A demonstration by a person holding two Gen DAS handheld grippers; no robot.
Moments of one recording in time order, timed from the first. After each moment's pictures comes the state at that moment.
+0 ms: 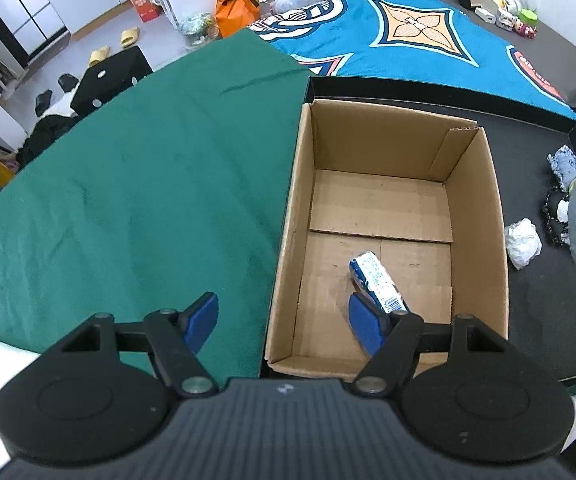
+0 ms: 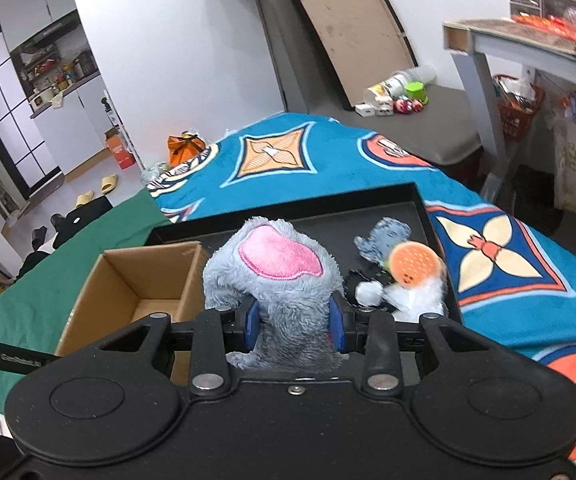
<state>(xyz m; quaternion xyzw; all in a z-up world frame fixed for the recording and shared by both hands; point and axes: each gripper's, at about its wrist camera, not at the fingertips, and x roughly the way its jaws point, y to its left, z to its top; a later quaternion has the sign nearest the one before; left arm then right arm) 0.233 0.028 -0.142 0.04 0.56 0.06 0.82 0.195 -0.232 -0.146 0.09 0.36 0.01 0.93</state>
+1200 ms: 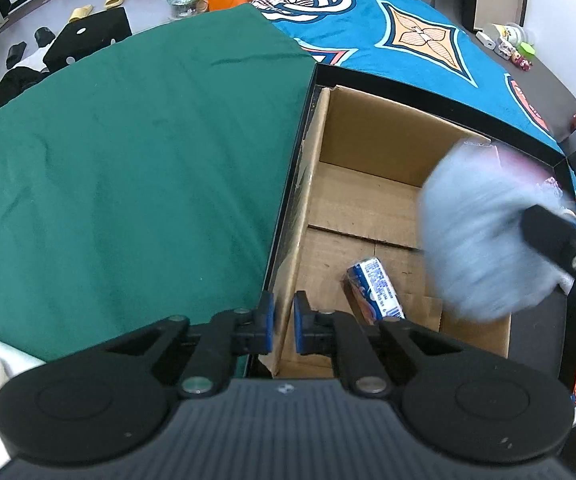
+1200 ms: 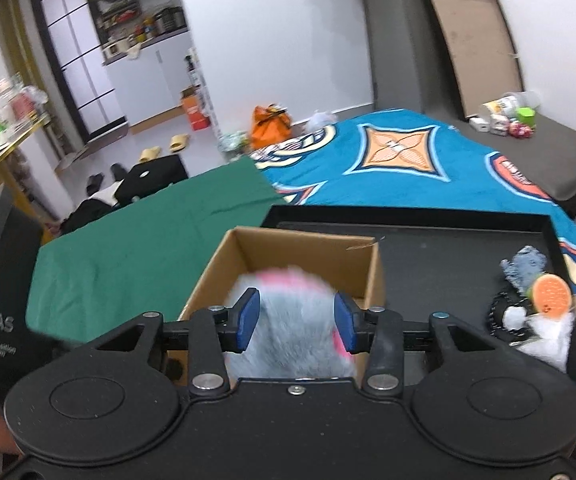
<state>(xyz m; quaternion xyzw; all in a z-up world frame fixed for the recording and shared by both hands) 0.237 0.072 -0.164 -0.06 0.57 0.02 0.82 0.216 -0.104 -0.133 0.03 0.36 0.11 0.92</state>
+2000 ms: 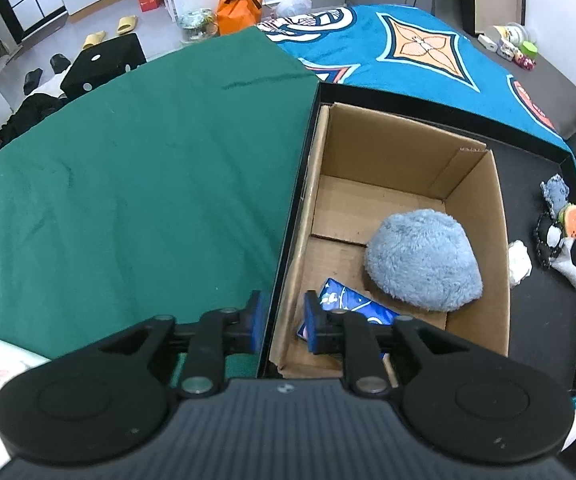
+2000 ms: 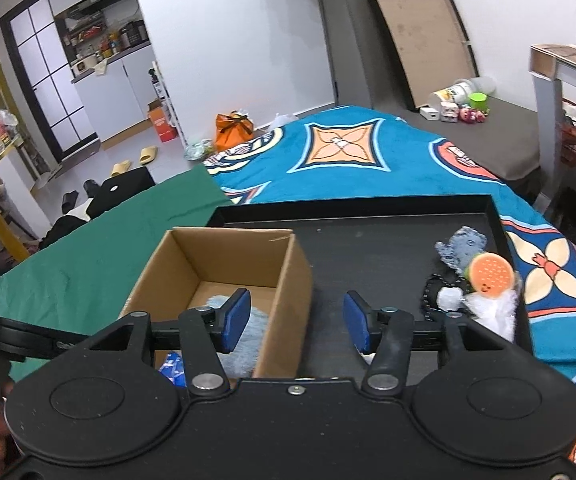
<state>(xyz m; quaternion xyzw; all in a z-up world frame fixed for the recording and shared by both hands) 0.228 0.057 -0.147 -0.02 0.55 0.04 0.83 0.202 -0.157 -0.134 0.05 0.37 0.08 0.93</state>
